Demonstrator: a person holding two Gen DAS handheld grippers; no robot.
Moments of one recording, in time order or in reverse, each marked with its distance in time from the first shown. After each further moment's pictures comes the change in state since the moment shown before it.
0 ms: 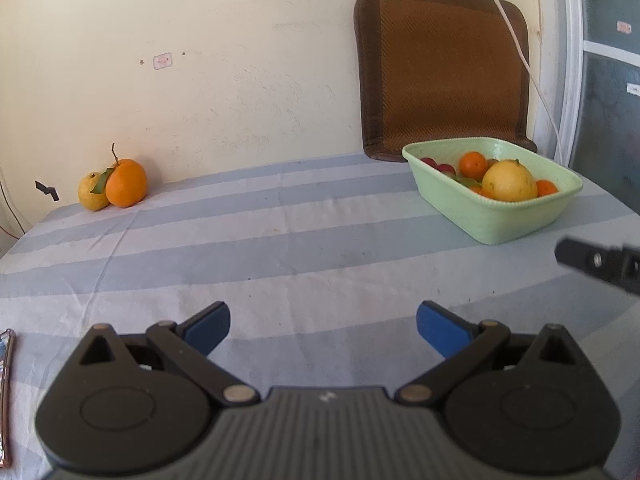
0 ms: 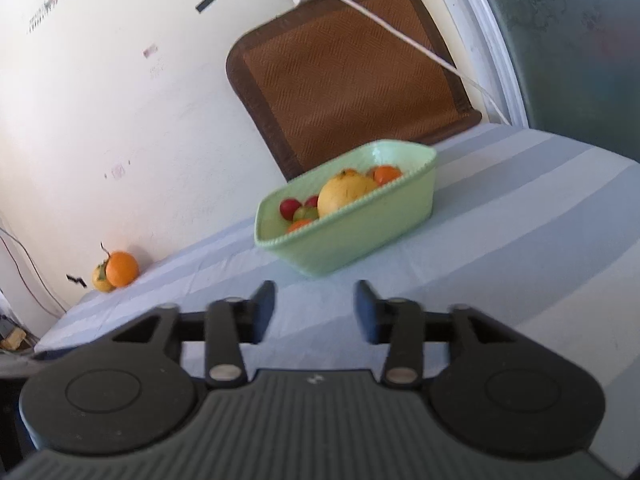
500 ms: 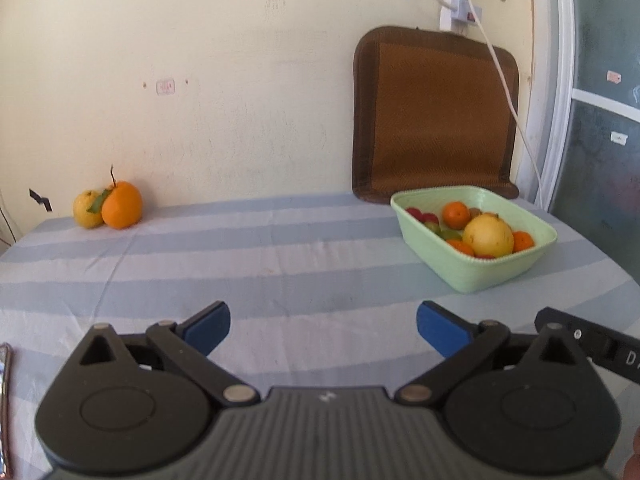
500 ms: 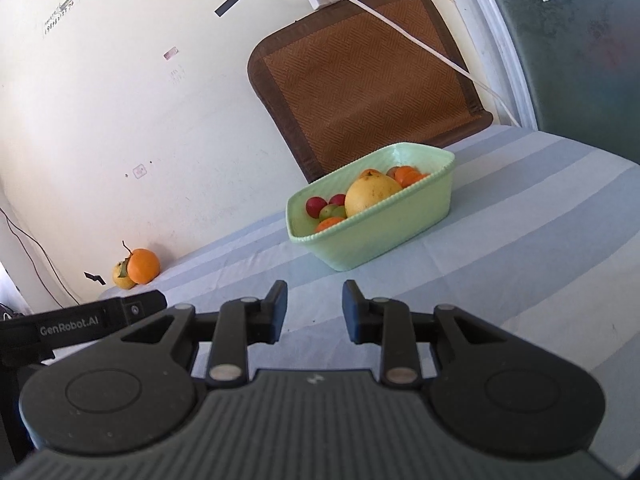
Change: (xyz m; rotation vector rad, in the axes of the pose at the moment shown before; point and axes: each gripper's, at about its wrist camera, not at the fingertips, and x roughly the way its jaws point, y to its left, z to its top) left arm -0.022 0.013 0.017 -0.059 -0.069 -0.071; right arm -0.022 0.019 -0.002 0.005 0.022 0.021
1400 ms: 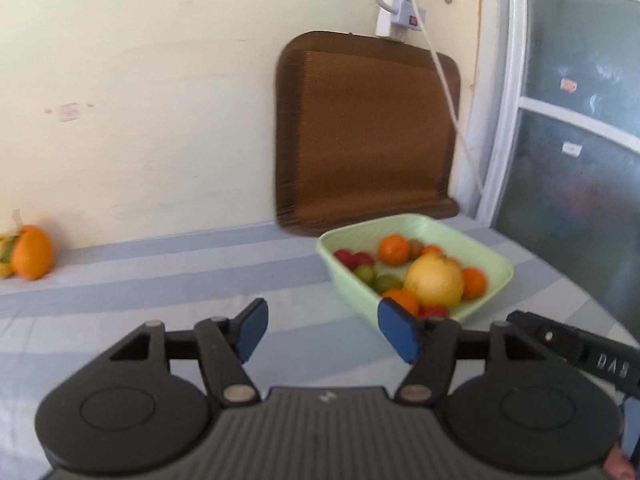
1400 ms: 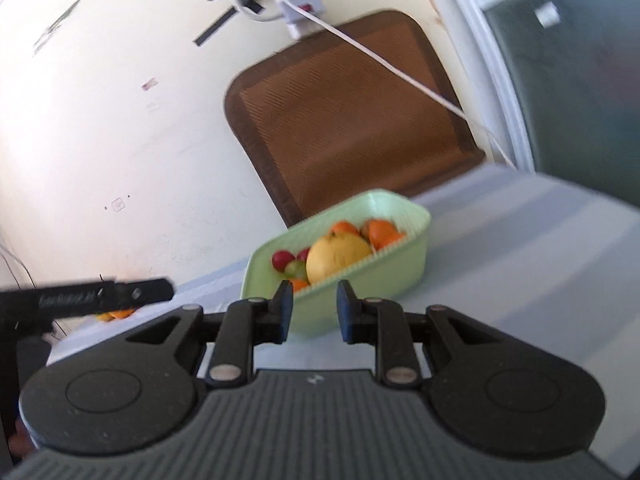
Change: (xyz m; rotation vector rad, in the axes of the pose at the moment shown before) left arm 0.042 -0.018 0.044 0.069 -0.029 -0.199; right arm 0.023 -0.035 0.029 0.002 -0.078 -0.002
